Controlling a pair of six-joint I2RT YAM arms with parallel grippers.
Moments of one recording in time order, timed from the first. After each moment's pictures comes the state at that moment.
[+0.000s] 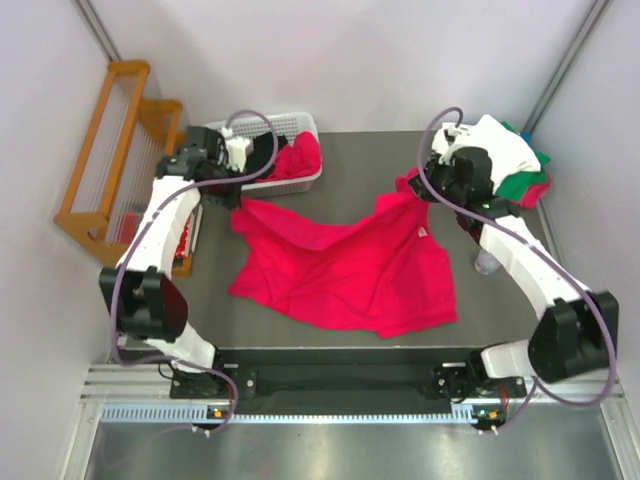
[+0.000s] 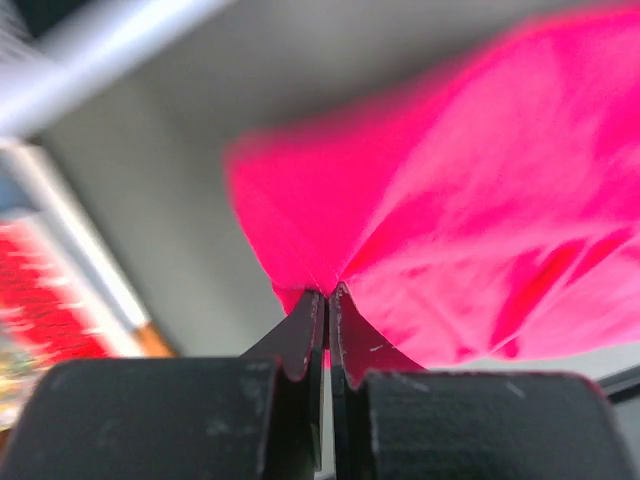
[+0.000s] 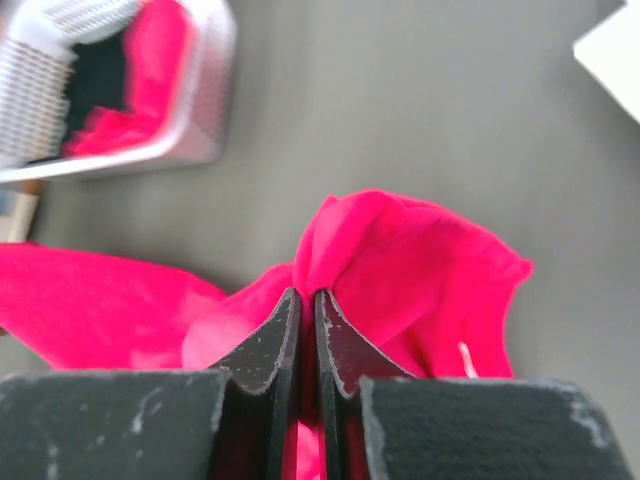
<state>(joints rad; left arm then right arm) -0.09 1.64 1.51 -0.95 0.20 0.22 0.26 1.39 1.10 -0.14 -0.13 0.38</state>
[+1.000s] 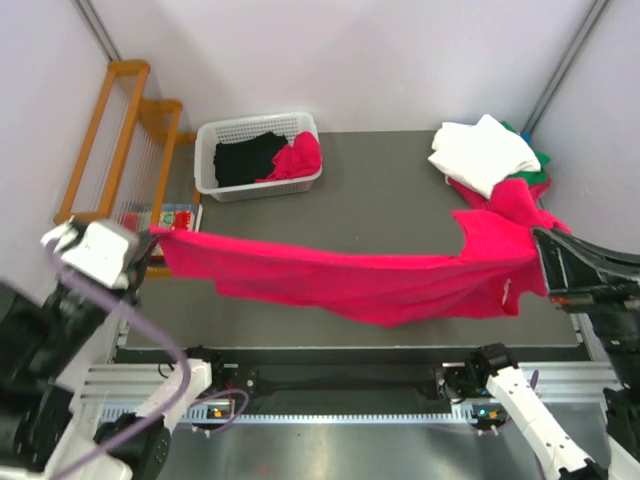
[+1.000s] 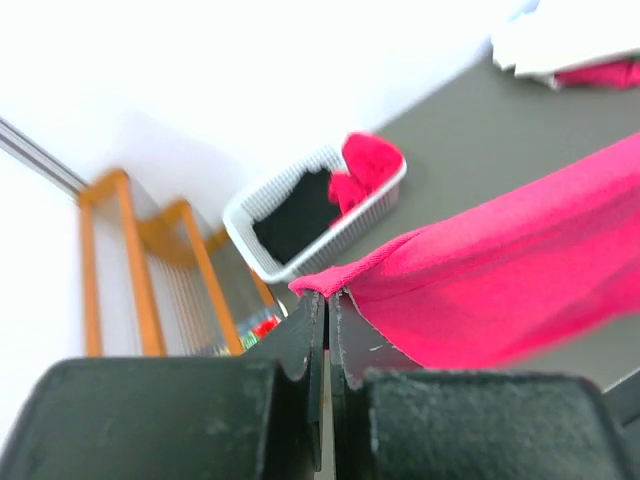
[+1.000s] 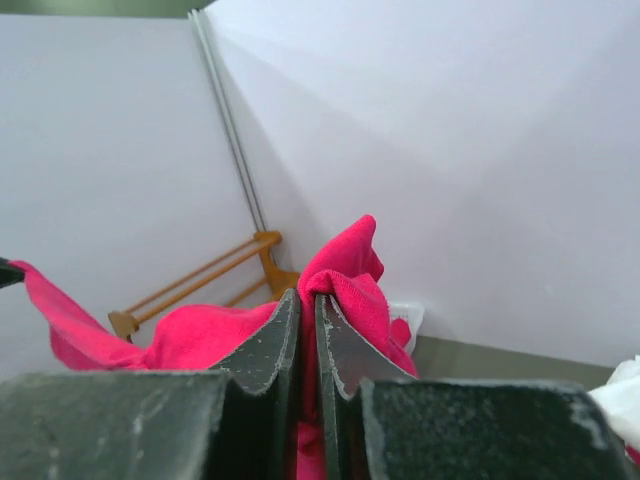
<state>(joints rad) -0.09 0.91 2.17 -1.36 0.33 0.40 0.31 0.38 1.32 -0.41 -0.18 0.38</state>
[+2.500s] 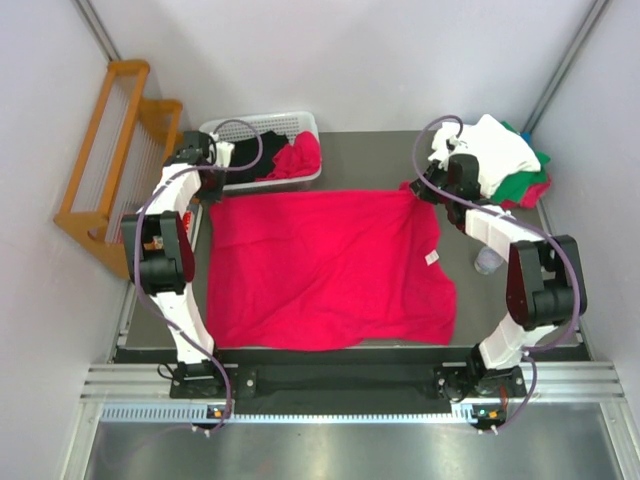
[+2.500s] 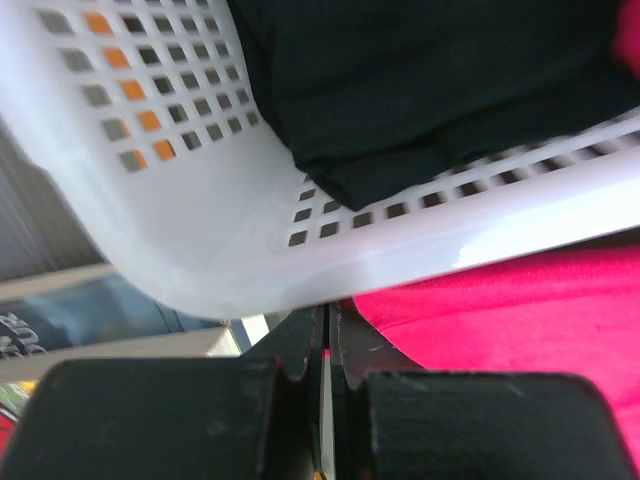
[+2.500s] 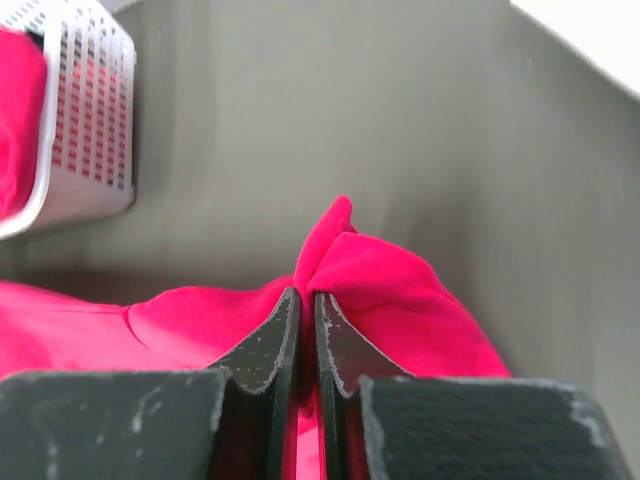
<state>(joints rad) 0.07 1.98 1.62 -0.67 0.01 0.34 0.16 1.65 1.03 0.16 -0.16 0.48</state>
